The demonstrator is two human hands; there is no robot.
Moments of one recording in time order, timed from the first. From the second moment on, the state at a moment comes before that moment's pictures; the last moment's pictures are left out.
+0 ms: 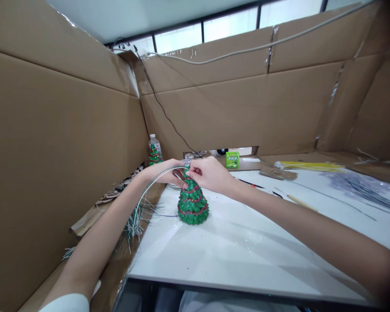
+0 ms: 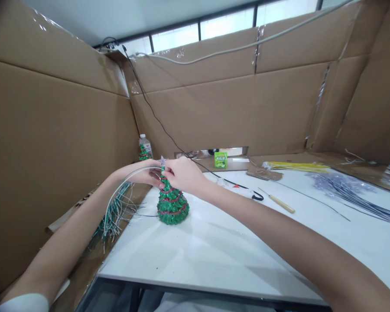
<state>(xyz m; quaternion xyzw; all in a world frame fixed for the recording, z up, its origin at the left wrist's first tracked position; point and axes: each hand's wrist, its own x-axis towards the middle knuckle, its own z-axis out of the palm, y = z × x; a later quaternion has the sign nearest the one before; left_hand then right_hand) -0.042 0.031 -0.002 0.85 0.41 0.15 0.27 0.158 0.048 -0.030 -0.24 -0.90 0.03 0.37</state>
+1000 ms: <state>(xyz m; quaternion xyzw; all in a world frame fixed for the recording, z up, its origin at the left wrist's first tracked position) -0.041 0.032 -0.005 0.85 0.40 0.17 0.29 0.165 0.040 -0.018 -0.15 -0.90 0.16 0.39</state>
